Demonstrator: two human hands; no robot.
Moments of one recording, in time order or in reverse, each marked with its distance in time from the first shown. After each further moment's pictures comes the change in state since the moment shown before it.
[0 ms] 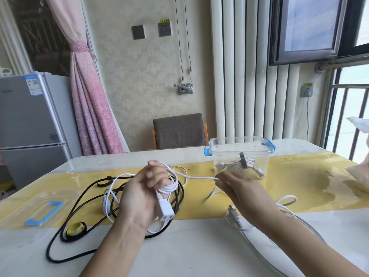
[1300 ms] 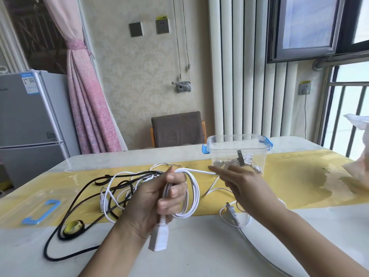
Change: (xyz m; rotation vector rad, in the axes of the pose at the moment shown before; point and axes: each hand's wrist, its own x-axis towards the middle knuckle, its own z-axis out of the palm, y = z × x) left_hand -0.005 -0.023 0.027 0.394 -0.255 -0.413; right_hand 0.003 0.010 -0.002 0.041 0.186 -0.188
